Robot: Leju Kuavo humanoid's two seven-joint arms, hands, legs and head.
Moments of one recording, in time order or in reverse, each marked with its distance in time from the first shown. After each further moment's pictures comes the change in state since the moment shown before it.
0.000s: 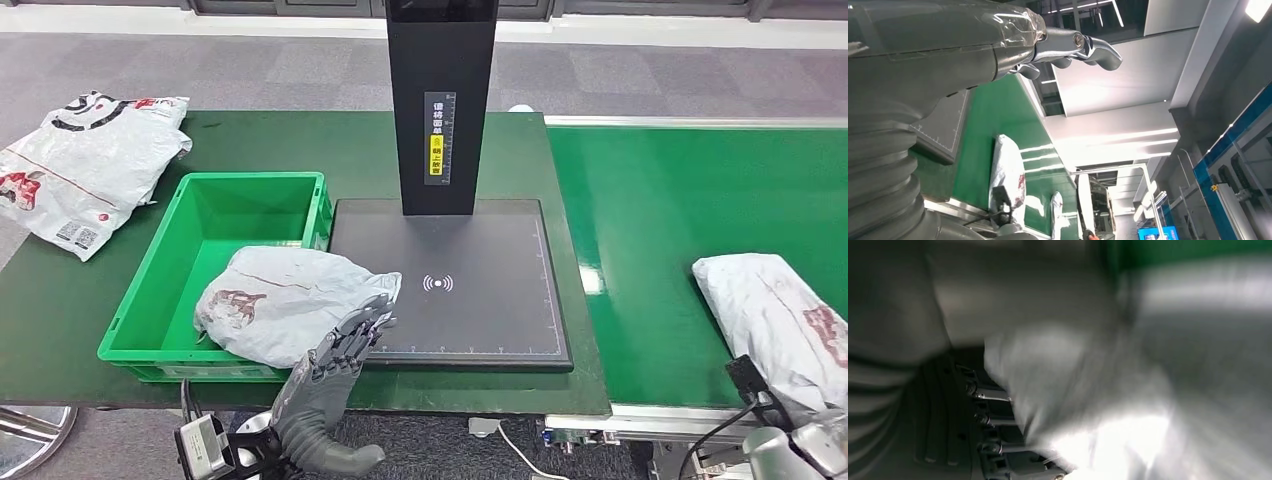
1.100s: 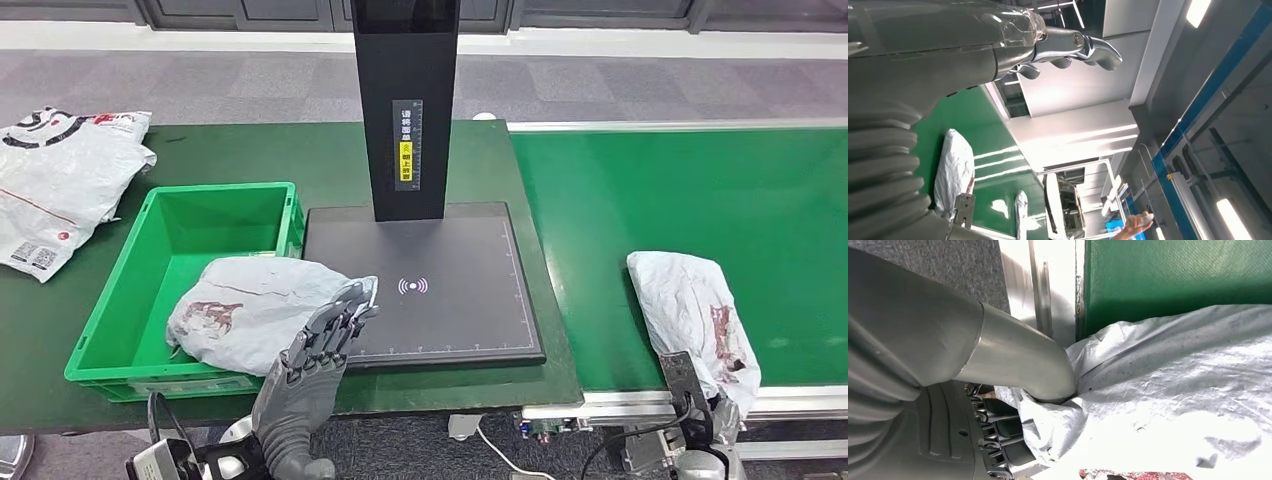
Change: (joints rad) left arm 0.033 -0.027 0.003 -0.115 -0.013 0.039 -0.024; right arm 0.153 0.318 -0.021 -0.275 -0.534 0.024 -0.566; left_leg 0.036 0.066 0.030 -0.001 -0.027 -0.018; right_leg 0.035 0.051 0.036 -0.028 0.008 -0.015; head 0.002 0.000
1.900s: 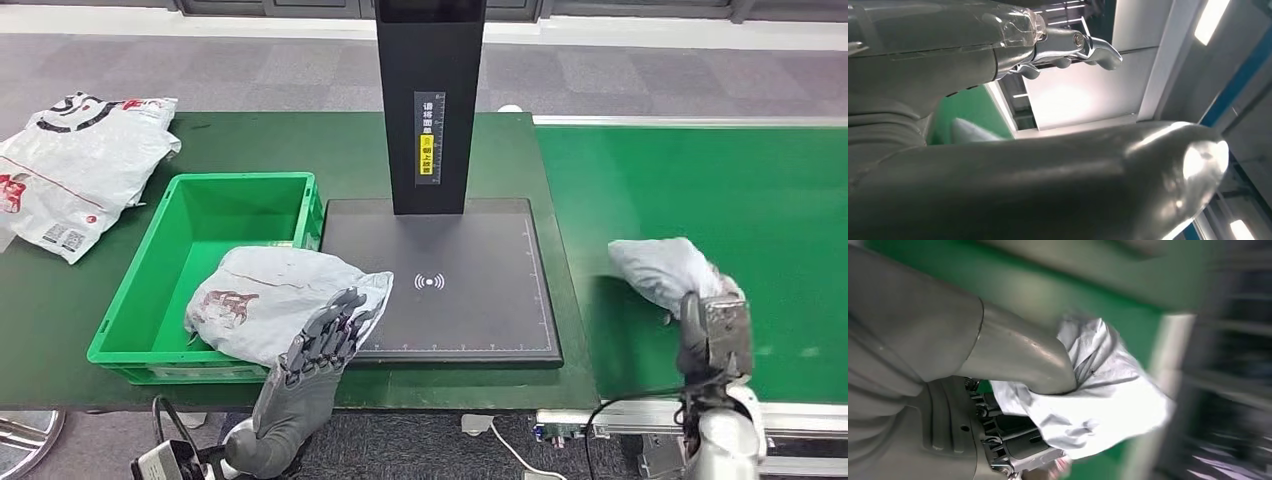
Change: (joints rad) left arm -0.006 0.014 0.005 0.054 0.004 0.007 -0.061; right arm 0.097 0.038 0.270 -0.711 -0.545 0.307 -0.083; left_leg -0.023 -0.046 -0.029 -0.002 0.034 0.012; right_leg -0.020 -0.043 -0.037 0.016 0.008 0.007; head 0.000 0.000
